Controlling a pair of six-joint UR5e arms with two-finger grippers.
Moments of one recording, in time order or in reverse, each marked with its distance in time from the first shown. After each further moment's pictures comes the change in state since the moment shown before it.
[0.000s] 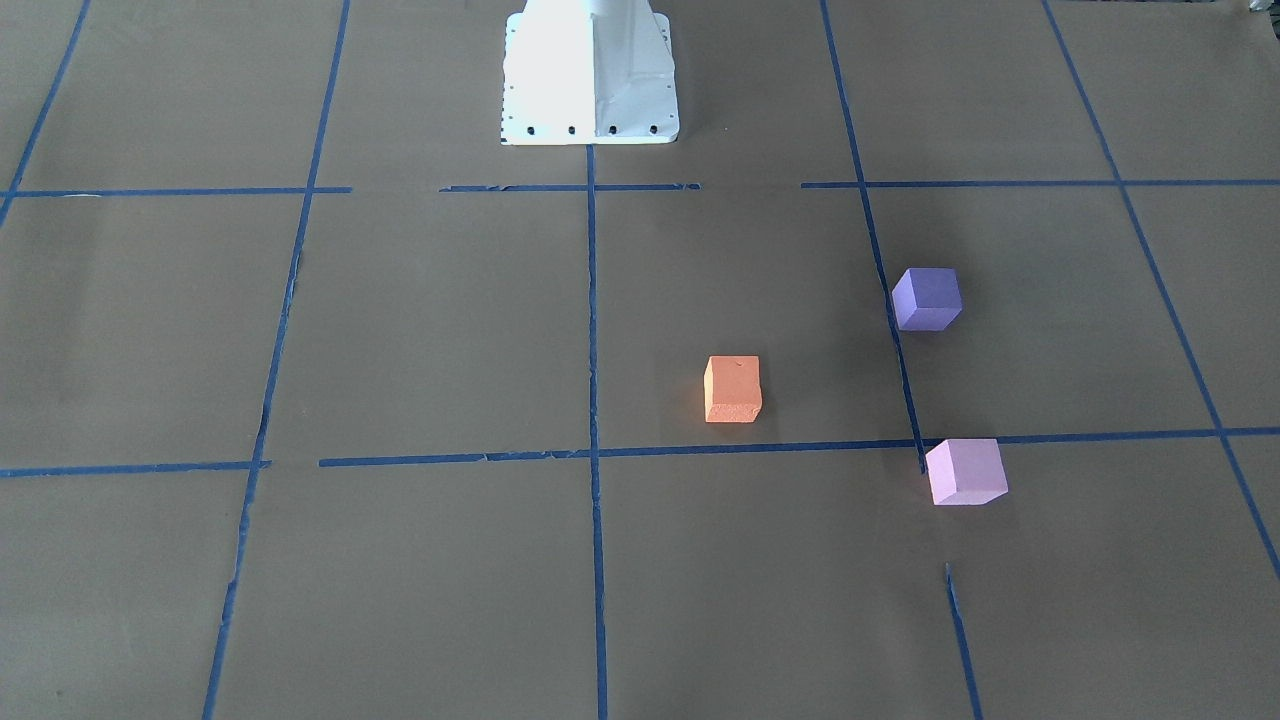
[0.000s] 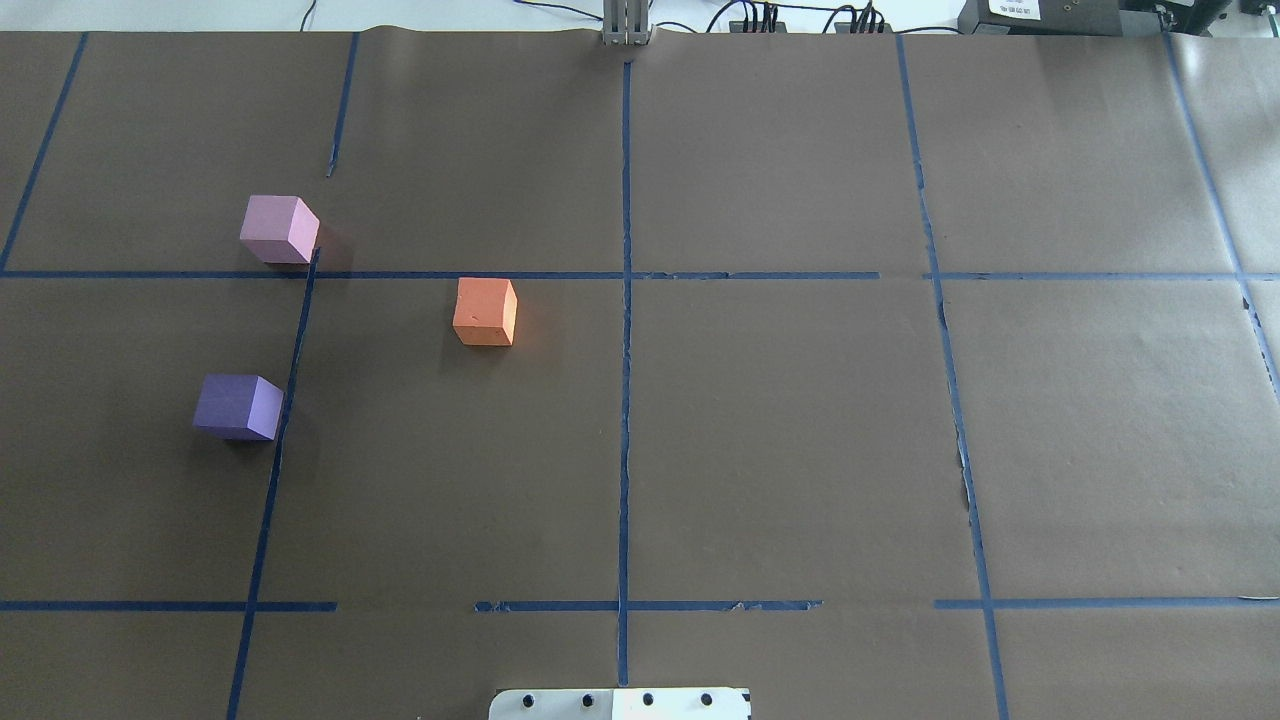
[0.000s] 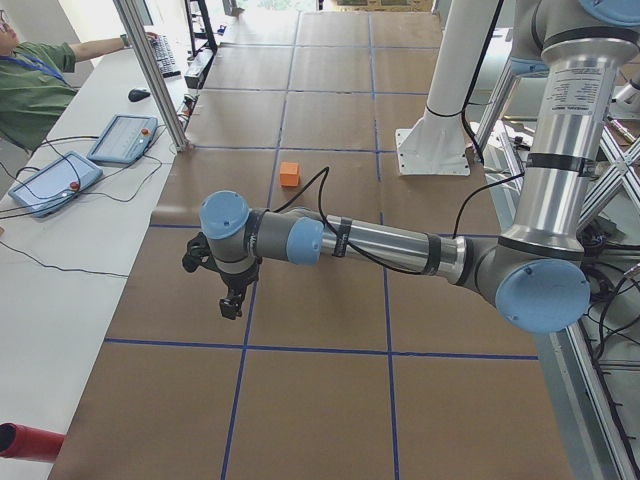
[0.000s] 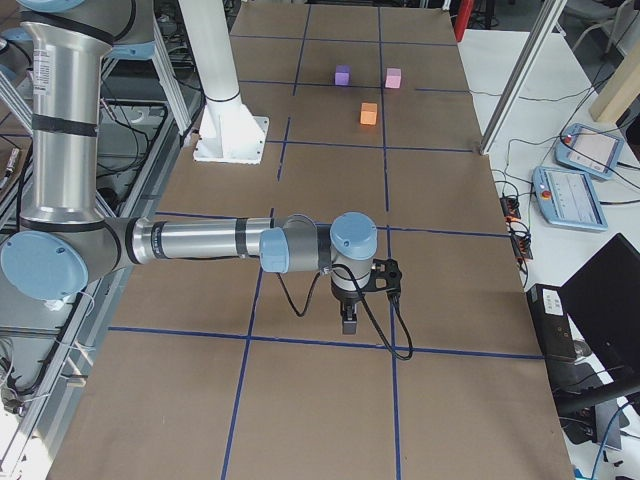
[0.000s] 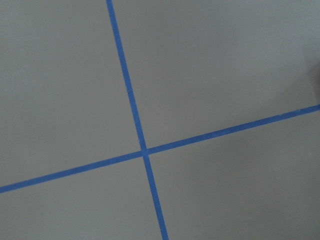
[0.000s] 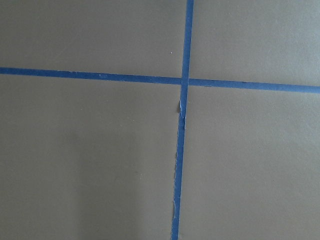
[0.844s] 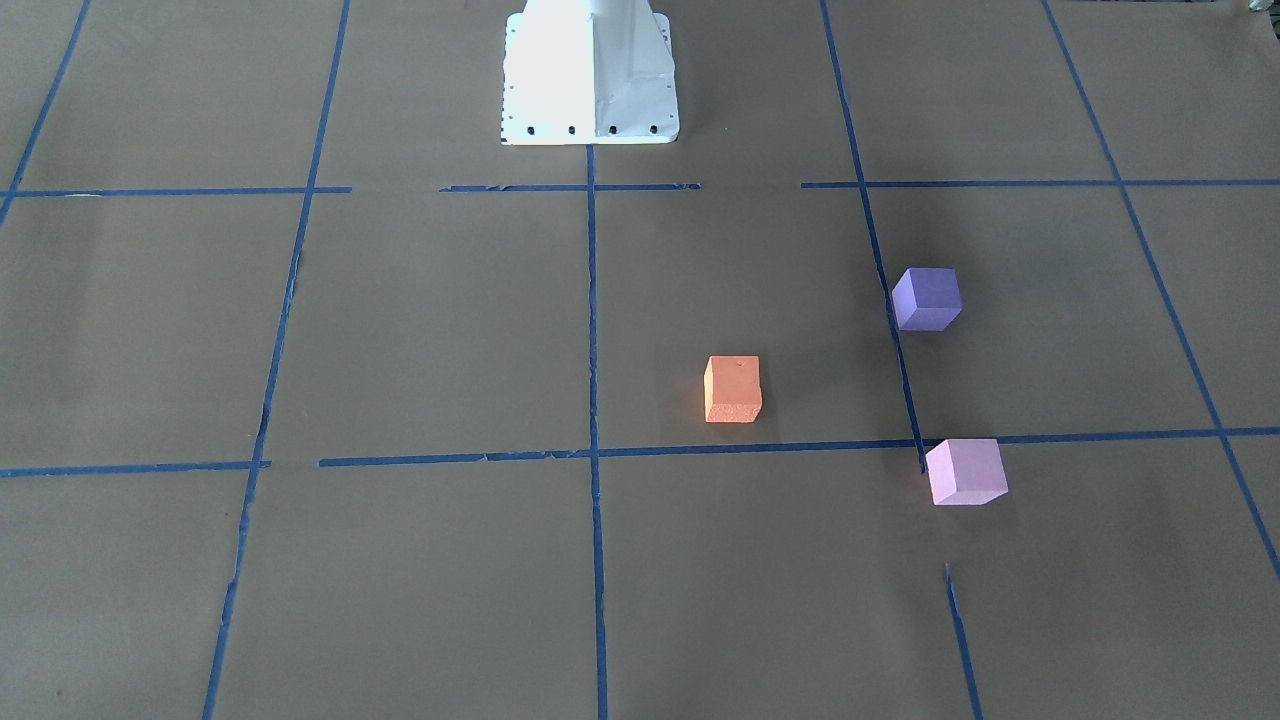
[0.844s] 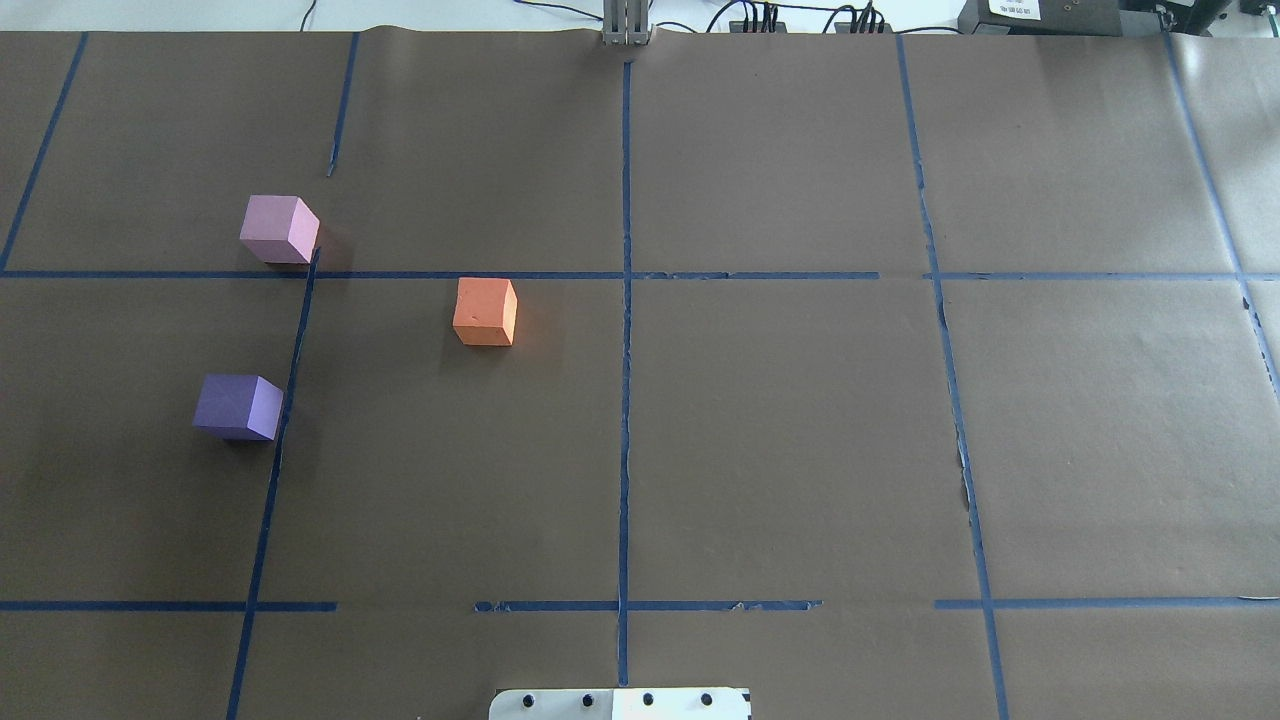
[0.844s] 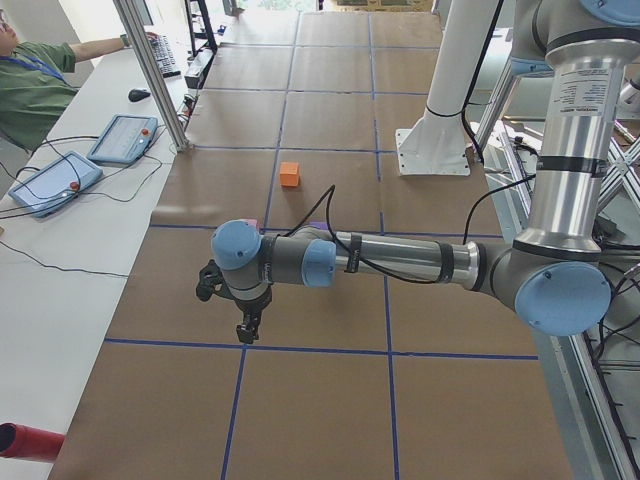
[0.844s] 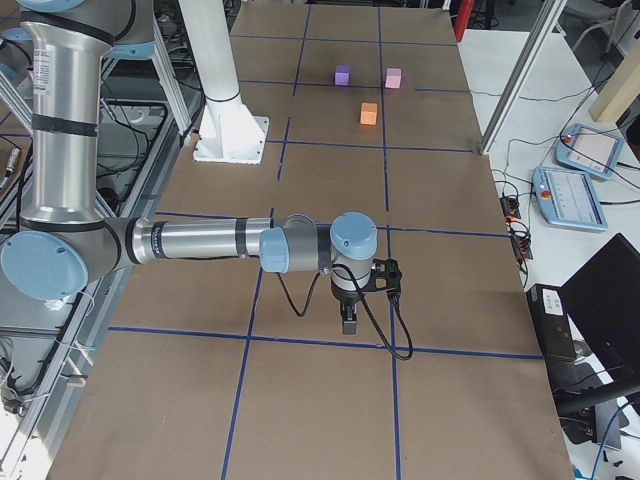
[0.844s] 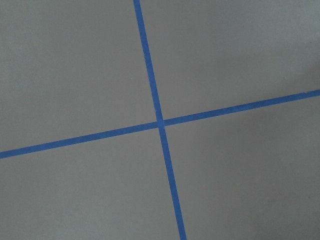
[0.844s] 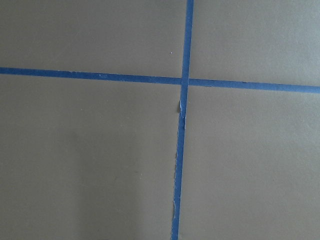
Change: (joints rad) left arm -0.021 0.073 0.042 -0.001 -0.002 0.003; right arm 0.000 0.000 0.000 0.000 0.000 0.000
